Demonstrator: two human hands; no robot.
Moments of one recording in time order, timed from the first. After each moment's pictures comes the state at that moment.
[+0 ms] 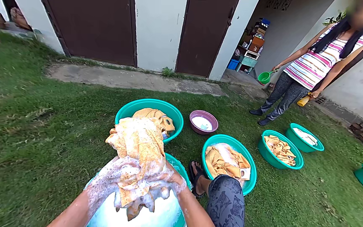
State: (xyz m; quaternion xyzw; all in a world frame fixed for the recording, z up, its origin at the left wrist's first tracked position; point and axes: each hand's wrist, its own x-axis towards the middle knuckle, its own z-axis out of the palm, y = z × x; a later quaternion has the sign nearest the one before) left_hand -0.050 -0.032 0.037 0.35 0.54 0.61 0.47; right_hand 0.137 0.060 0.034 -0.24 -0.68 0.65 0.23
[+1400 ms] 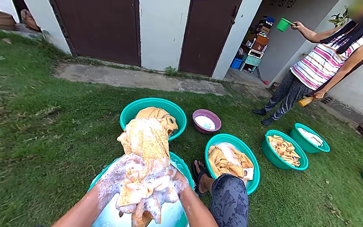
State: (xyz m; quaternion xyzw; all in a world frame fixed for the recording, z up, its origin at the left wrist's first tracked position) left_hand 0.044 -0.063 0.102 0.25 0.44 0.80 0.31; right_hand 0.155 0.056 -0.016 -0.23 -0.56 0.74 0.28
